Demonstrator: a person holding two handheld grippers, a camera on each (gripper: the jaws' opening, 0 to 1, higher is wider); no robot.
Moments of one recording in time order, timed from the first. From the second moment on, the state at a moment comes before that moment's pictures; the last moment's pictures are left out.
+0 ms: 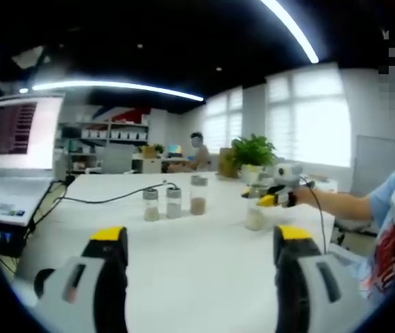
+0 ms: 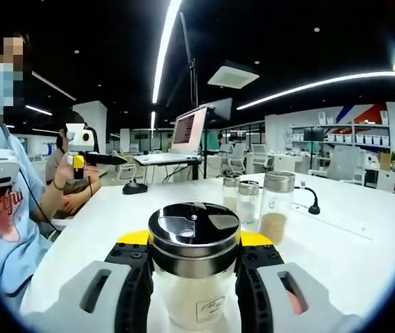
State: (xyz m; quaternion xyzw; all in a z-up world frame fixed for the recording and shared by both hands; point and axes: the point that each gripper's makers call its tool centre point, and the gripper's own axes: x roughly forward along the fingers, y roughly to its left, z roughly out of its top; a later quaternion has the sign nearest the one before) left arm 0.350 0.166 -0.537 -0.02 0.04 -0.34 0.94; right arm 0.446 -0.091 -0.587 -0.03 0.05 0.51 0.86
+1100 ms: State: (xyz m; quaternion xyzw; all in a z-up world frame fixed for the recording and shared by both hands) left arm 0.351 0.188 -0.533 -0.05 0.04 -0.32 0.95; right arm 0.458 -0.109 -0.590 -0.02 0.04 0.23 0.97
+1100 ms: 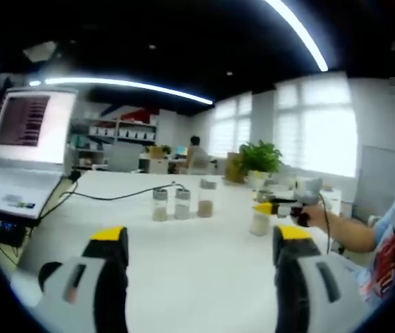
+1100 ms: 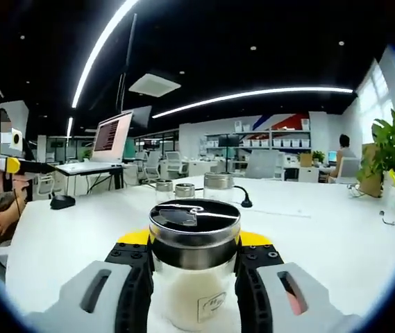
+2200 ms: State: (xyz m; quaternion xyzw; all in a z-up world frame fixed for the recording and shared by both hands) left arm 0.356 0.201 -0.535 -0.03 0.04 -0.28 0.96; right arm 0.460 -0.117 -0.590 0.02 0.03 0.12 0.99
